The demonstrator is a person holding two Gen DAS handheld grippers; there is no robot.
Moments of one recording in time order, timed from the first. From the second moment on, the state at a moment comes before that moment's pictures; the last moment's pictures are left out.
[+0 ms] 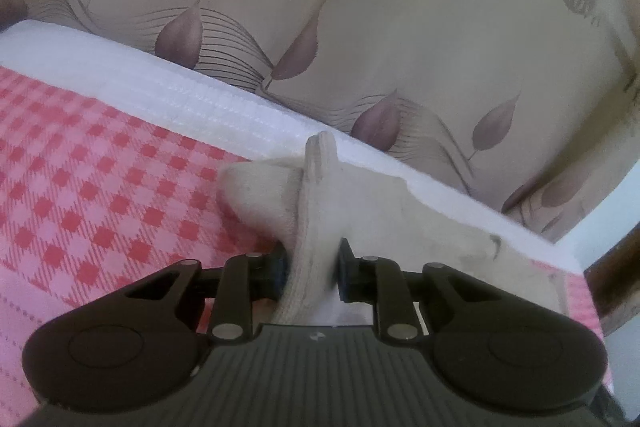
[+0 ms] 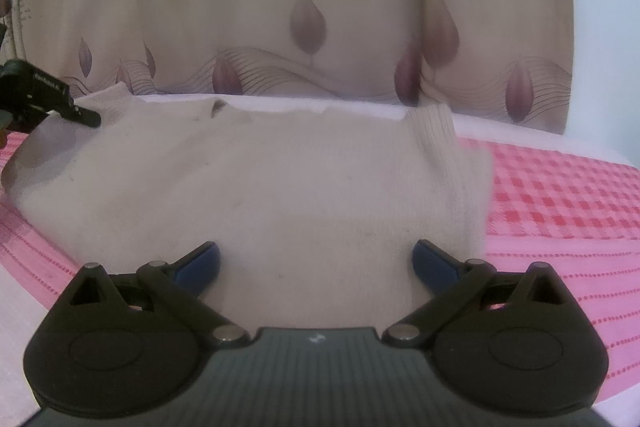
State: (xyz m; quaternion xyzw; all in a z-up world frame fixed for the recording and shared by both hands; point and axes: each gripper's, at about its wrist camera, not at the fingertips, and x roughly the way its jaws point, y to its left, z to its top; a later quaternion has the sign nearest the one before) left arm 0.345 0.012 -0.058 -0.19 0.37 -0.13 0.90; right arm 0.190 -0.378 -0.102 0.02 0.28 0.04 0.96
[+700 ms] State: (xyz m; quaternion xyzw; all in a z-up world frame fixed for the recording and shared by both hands) left arm 0.310 -0.058 -0.036 -0.29 0.40 -0.12 0.86; right arm 0.186 -0.382 -0.099 0.03 0.27 0.05 0.96
